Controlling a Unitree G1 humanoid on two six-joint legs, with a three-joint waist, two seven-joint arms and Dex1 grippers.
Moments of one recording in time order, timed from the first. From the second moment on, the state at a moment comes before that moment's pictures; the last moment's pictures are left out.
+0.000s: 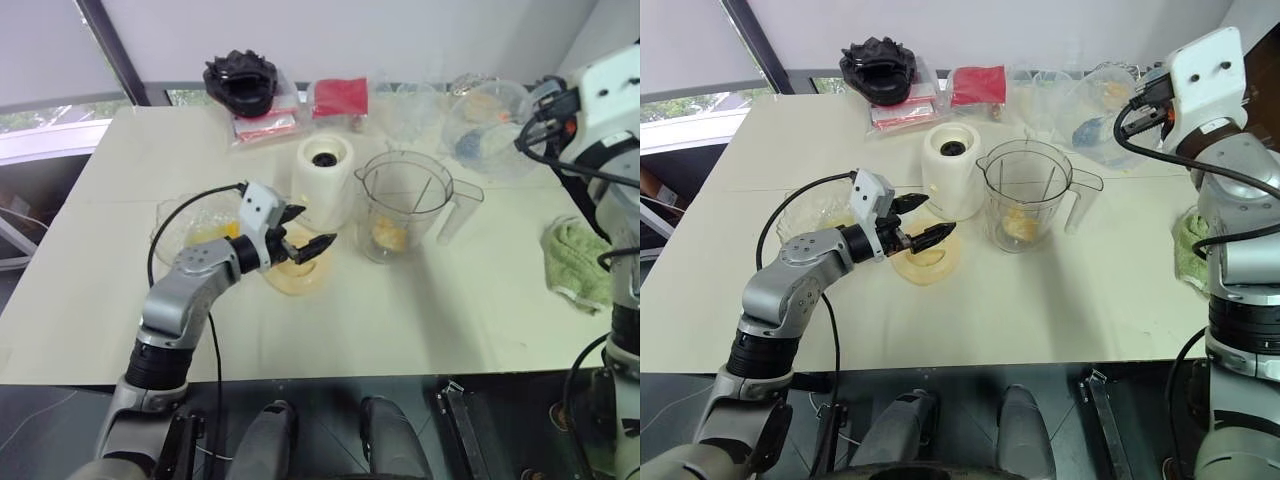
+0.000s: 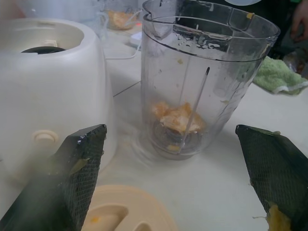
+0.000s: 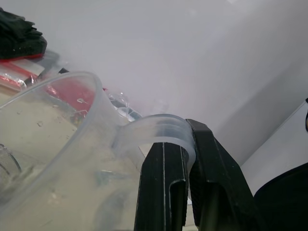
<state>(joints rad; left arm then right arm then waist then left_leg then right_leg) -0.47 0.34 -0.06 -0.20 -0.40 0.62 -0.65 -0.64 -0.82 -0.19 -0.24 0.15 0.58 0.31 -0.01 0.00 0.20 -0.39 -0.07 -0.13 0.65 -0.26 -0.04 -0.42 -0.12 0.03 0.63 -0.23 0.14</state>
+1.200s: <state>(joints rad) -0.47 0.35 -0.05 -0.20 -0.43 0.62 -0.65 -0.64 -0.80 -0.15 -0.21 -0.02 0.45 0.40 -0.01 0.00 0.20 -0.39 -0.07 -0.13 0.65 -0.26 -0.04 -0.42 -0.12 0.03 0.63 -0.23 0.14</state>
